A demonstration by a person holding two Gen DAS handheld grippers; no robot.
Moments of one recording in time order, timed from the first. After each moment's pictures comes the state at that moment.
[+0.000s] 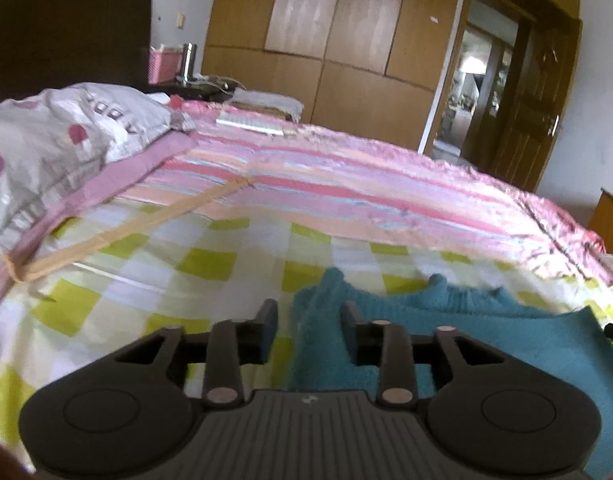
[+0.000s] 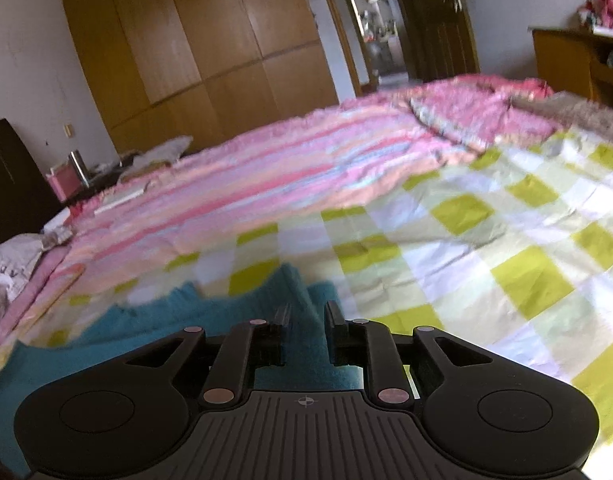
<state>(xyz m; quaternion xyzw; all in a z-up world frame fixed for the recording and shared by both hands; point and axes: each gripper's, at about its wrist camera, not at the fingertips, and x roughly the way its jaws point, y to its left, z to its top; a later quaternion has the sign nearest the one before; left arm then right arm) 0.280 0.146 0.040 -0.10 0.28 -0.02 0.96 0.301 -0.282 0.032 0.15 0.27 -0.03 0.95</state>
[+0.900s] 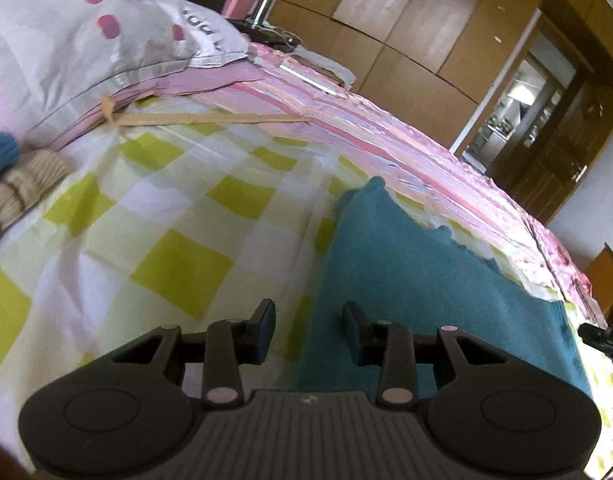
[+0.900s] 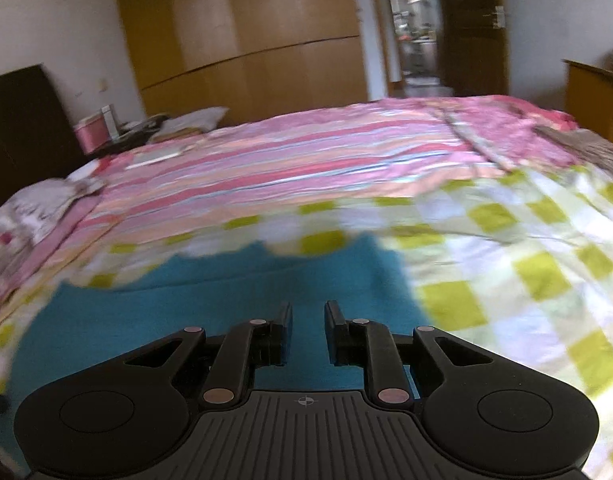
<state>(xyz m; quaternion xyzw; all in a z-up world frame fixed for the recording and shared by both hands) 0.184 0.175 0.007 -0.24 0.32 0.02 0.92 0.266 -0.204 0.064 0.09 0.31 0.01 0.95</state>
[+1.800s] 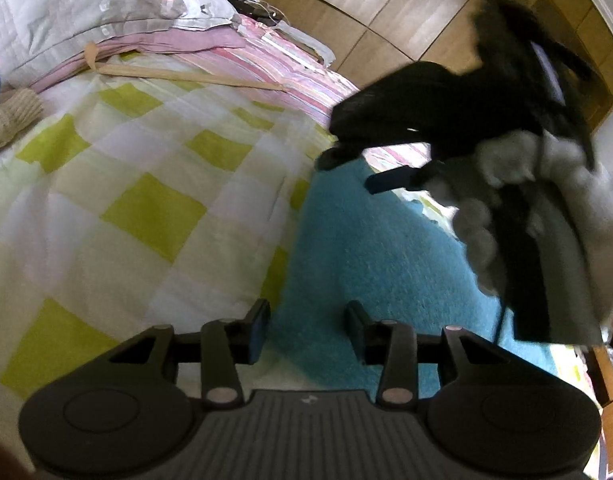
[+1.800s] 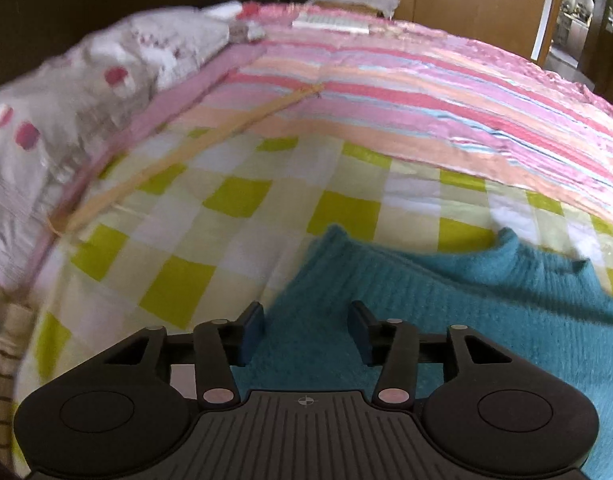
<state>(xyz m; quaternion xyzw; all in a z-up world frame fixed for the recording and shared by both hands) 0.179 0.171 -0.014 -0.28 0.34 -0.04 0.90 0.372 0.094 0.045 -0.08 0.47 0.14 0.87</state>
